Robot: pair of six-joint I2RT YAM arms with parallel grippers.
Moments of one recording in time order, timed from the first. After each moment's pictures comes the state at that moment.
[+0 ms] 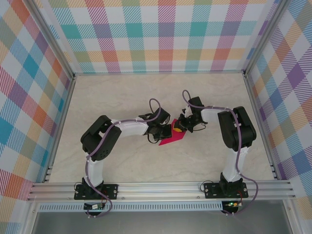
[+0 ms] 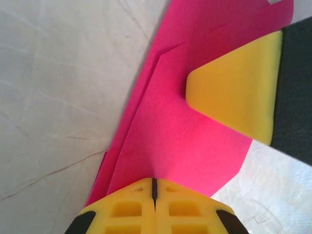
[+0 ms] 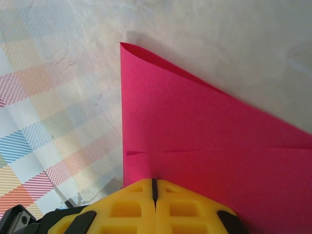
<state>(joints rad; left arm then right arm) -0.78 1.96 1.19 -0.29 0.26 -0.87 0.34 1.94 1.06 -0.34 -0.69 0.69</state>
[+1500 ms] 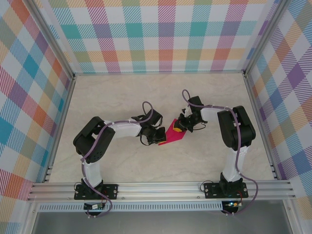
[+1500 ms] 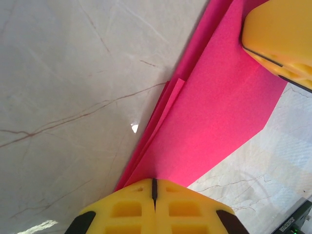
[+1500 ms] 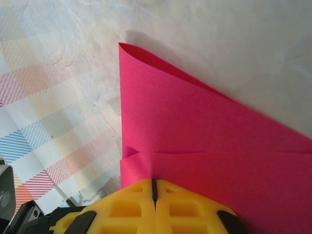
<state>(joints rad) -0.72 1.88 1.07 -0.29 0.39 -0.87 0.34 1.96 1.08 -0.38 -0.69 0.68</state>
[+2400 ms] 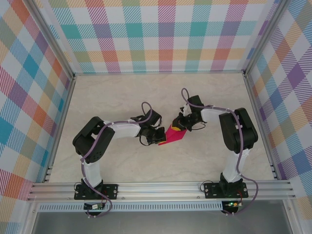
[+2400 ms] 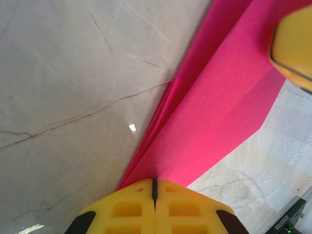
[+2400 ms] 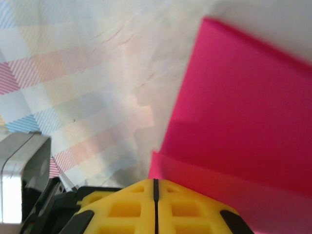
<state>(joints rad) -0.71 1.88 1.05 -0.26 0.40 -0.88 0.37 1.89 1.05 -0.34 -0.75 0.67</state>
